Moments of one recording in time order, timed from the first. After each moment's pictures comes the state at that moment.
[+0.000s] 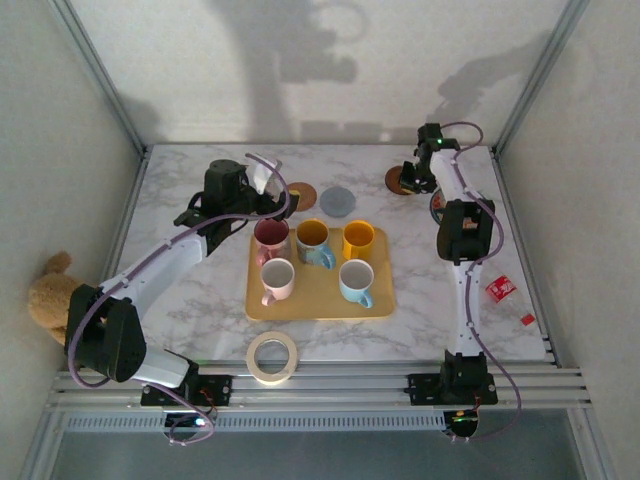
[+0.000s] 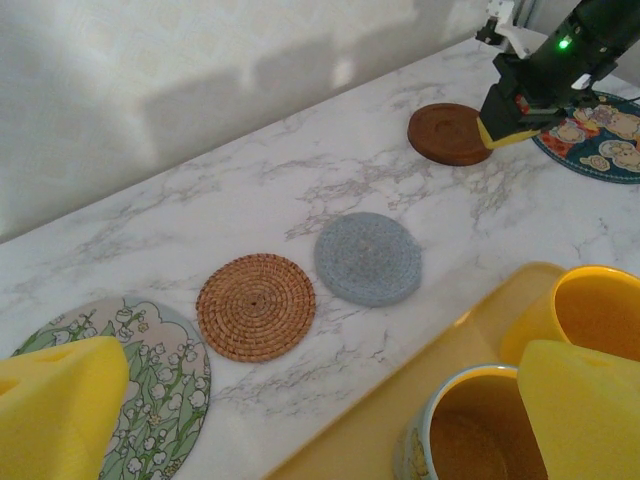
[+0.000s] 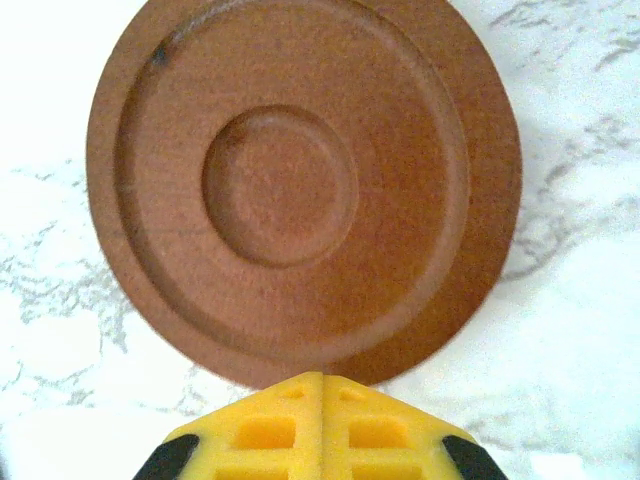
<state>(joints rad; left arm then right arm) -0.35 1.44 1.10 -0.07 0.22 0.10 0.08 2.55 2.37 -1.05 -0.15 0.33</state>
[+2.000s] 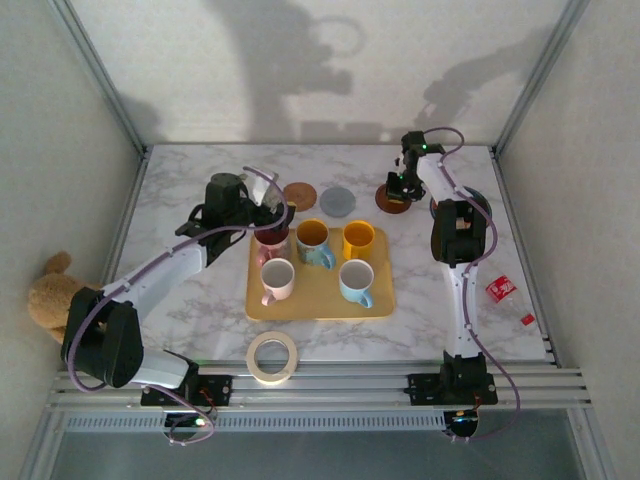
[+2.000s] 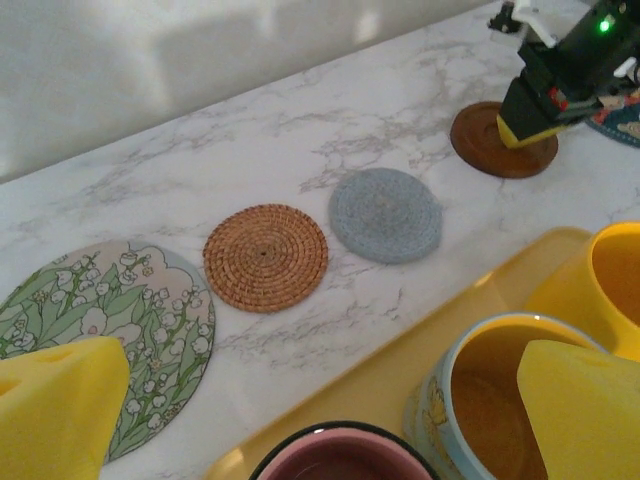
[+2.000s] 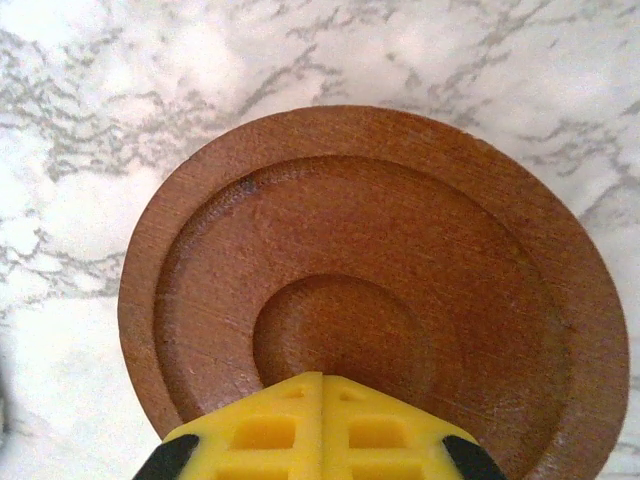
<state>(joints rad) -0.35 1.42 0.99 -0.02 0.17 0.07 0.15 2.51 2.24 -1.04 -0.18 0.23</state>
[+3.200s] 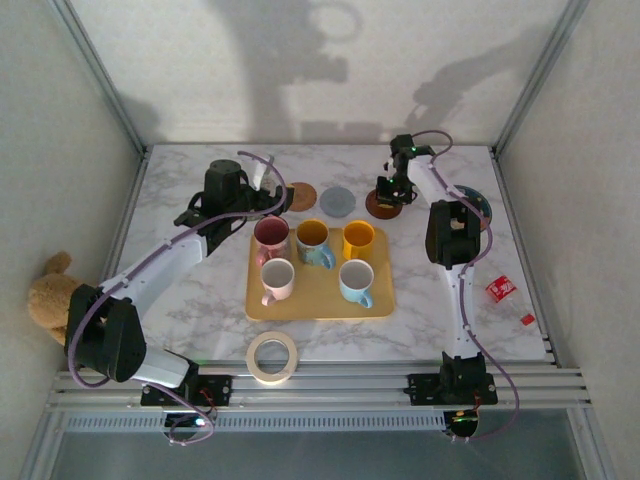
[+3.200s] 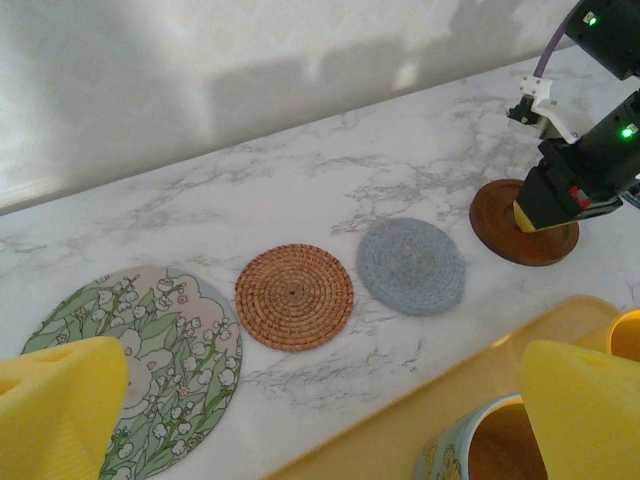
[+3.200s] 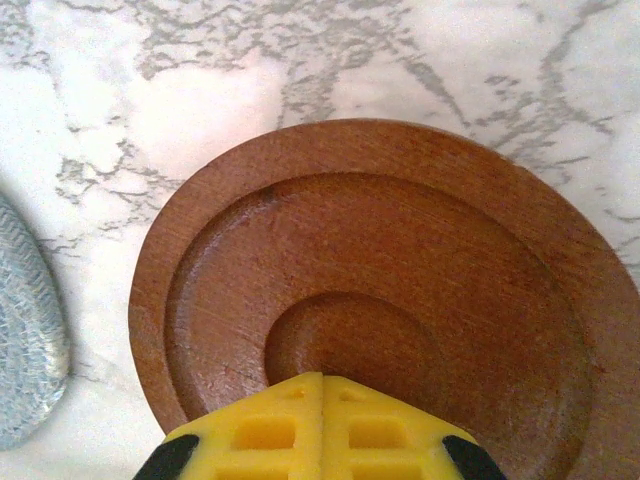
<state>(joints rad) -0.35 1.44 1.10 -0.07 0.09 0.00 0.20 2.50 2.22 -1.06 -0.22 0.25</state>
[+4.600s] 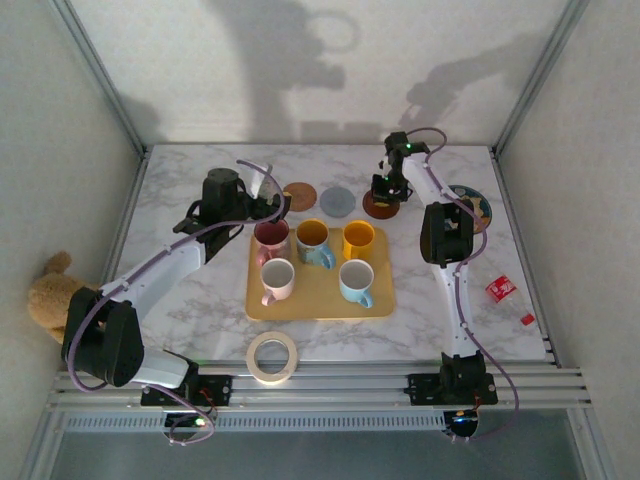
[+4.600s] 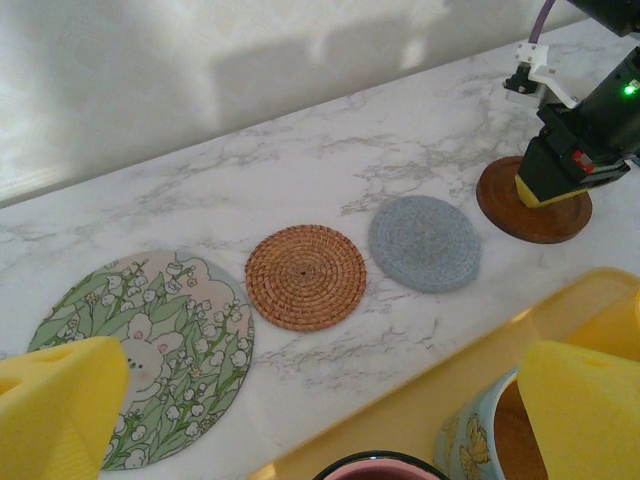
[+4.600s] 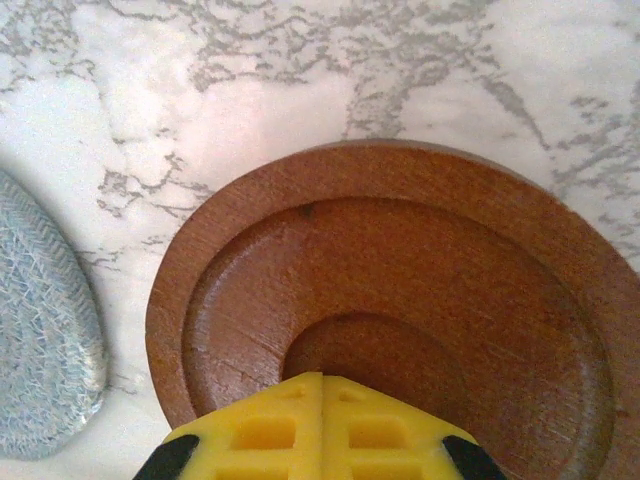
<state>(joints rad) -0.34 1.41 1.01 -0.01 0.10 0.04 0.22 2.58 2.37 -1.15 -0.22 0.25</state>
